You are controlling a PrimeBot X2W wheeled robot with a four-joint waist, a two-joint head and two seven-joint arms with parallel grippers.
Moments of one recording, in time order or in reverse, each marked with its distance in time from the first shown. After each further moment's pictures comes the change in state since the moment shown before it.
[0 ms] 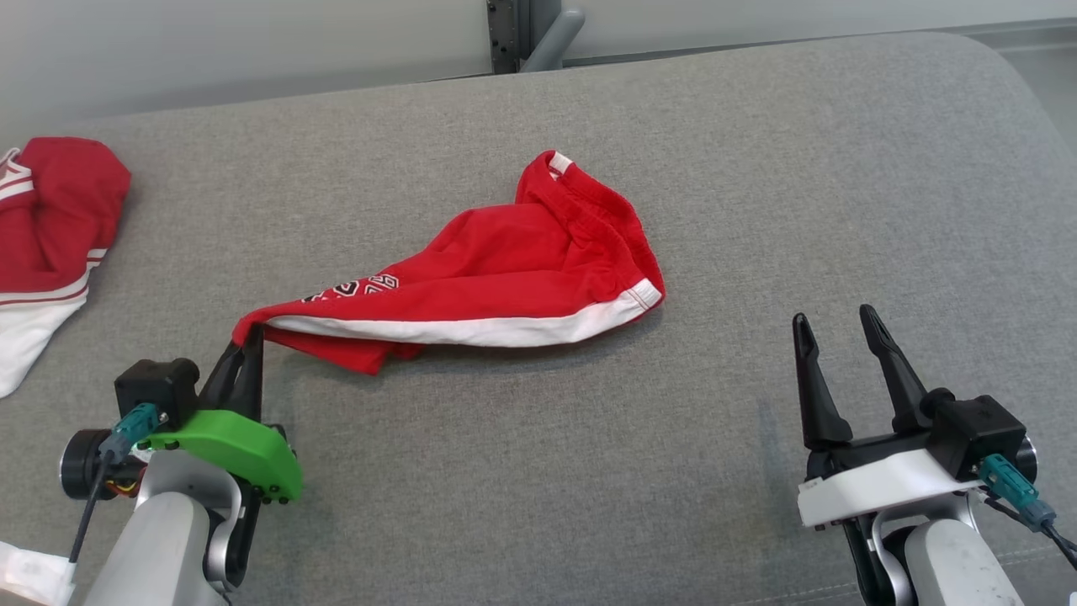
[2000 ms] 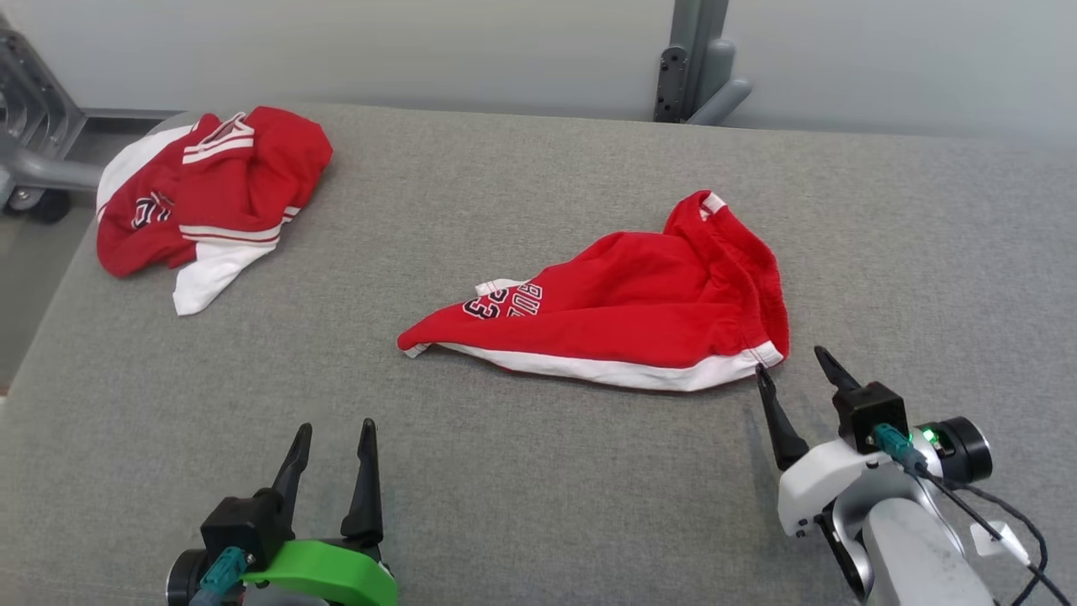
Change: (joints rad) left arm 0.290 -0.221 0.095 -0.135 0.124 -0.038 -0.130; right arm -0.169 -0.006 0.004 0.457 -0.259 0.000 0.000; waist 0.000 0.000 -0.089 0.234
